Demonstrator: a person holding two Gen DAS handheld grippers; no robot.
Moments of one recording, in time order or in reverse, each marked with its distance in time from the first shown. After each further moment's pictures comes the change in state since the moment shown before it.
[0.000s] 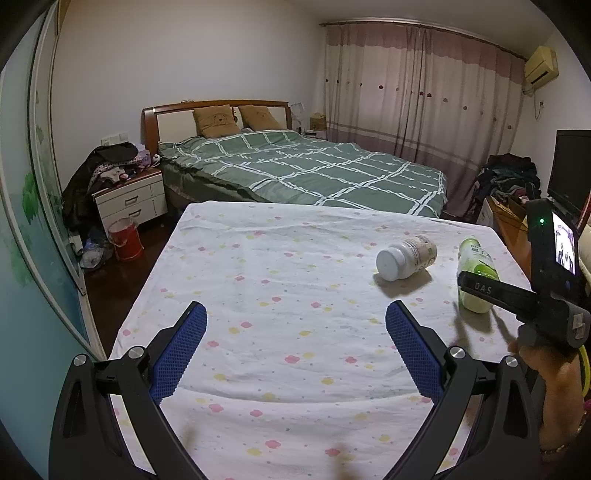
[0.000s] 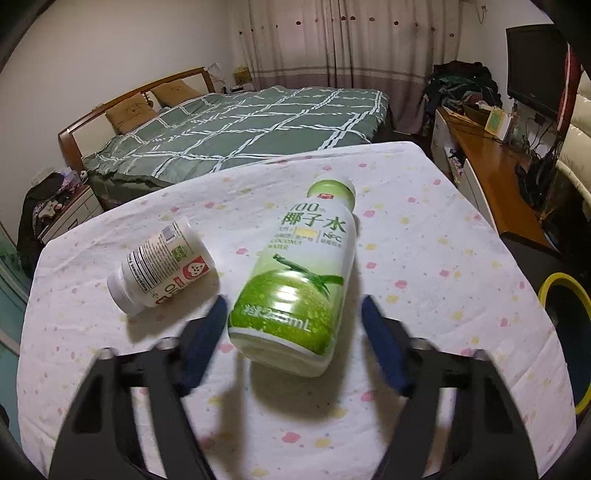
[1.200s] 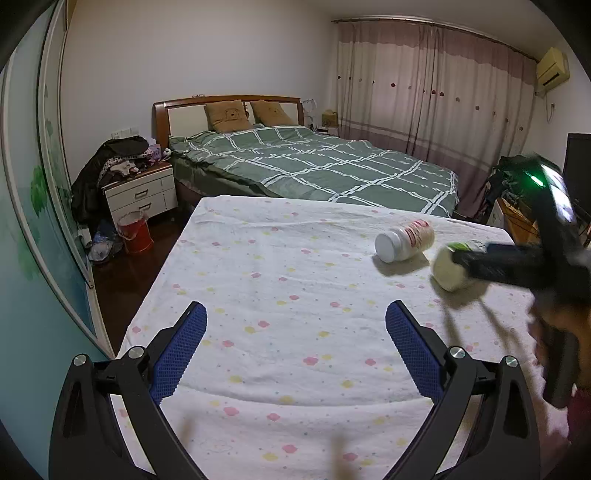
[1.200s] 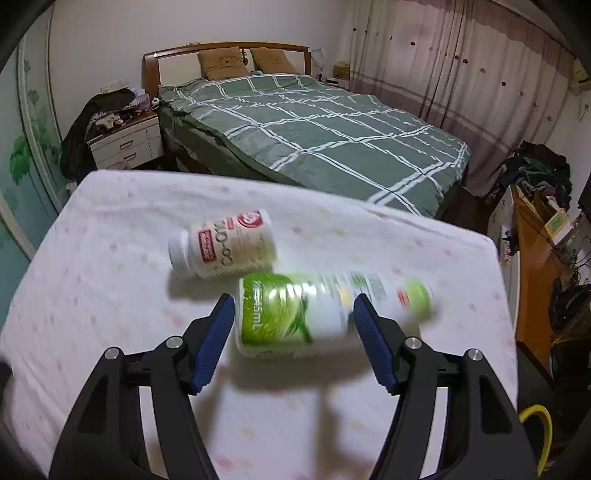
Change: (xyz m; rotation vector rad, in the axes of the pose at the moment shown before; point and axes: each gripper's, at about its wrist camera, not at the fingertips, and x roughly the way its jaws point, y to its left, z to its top) left arm 0.006 0.011 0.003 -0.022 0.016 0.038; right arm -0.006 0.049 0.032 -0.419 0.026 0.122
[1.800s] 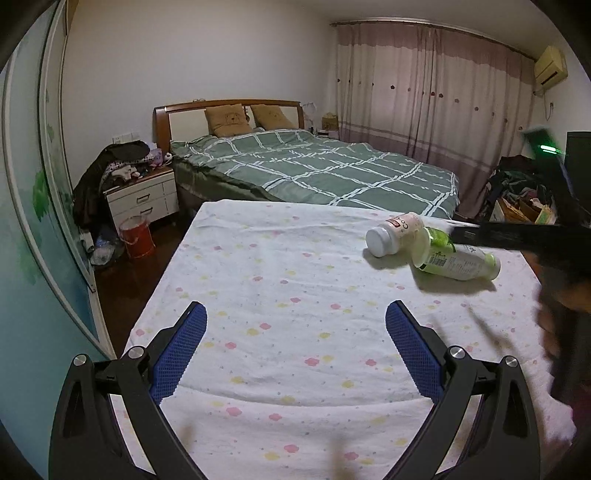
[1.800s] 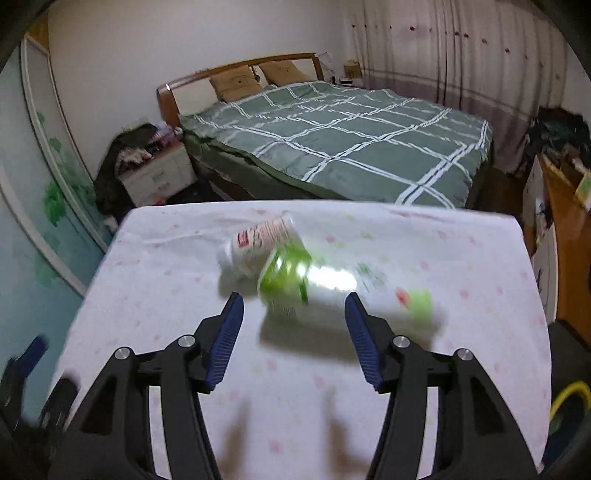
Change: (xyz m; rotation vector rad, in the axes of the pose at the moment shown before) left arm -0.003 0.002 -0.001 0.008 -0.011 0.007; right arm -0.013 0.001 0.021 0.119 -0.025 0.167
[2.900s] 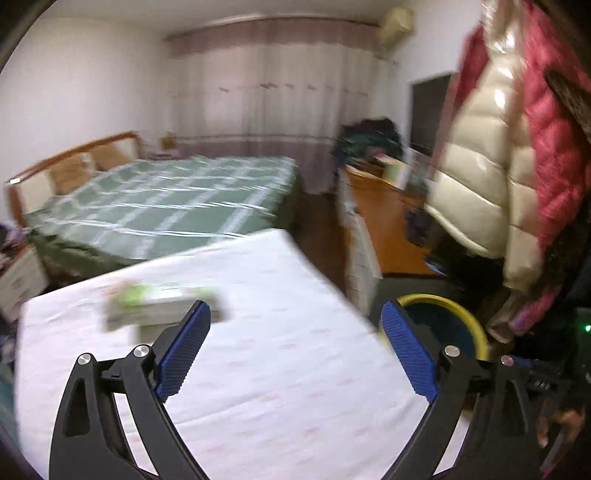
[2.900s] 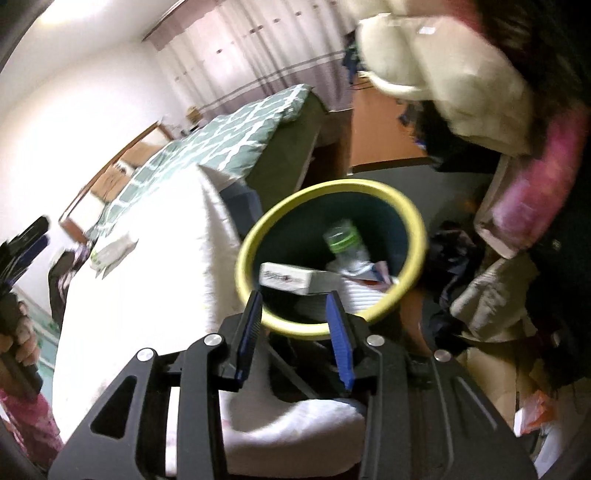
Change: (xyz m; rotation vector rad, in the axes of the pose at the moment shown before) left arm -0.093 -0.252 0.028 0.318 -0.038 -0.470; right arm -0.275 -0.290 -0.304 0.598 -0.128 -0.178
